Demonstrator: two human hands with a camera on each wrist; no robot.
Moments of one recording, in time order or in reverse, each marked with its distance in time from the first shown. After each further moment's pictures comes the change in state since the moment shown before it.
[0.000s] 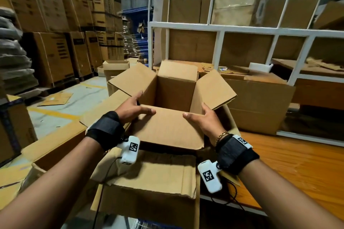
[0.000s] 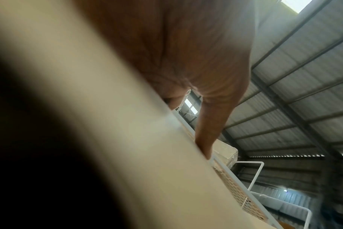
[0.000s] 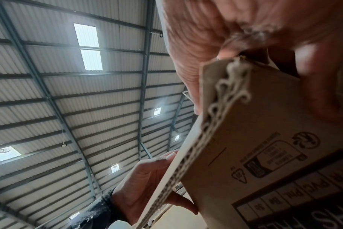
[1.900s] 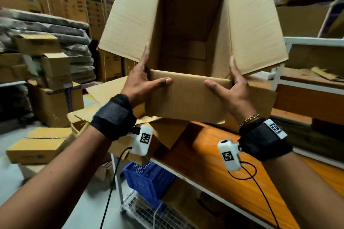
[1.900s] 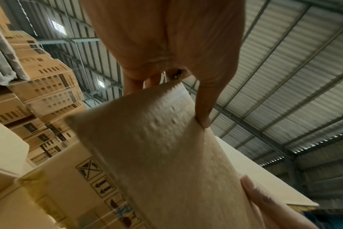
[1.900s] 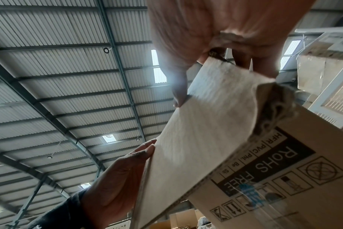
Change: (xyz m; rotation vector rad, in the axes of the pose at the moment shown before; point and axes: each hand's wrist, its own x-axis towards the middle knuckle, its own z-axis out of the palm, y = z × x) left_hand -0.232 0.245 0.240 0.065 0.465 0.460; right_hand -0.103 -0.020 -0.353 0.051 -0.058 -0.647
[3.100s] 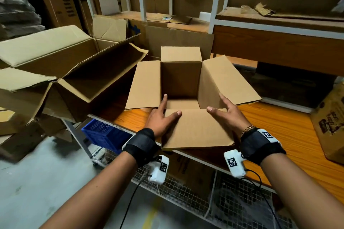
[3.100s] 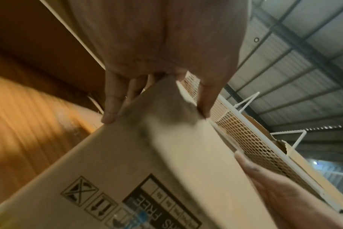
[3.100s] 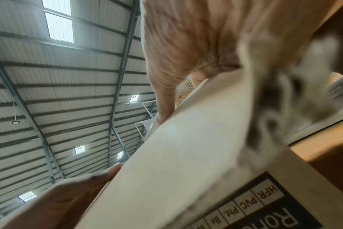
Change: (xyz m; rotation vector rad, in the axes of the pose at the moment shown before) left_hand -0.172 0.002 0.399 0.150 -0.416 -0.584; right_hand -0.150 0.259 -0.286 -0.156 -0.241 0.655
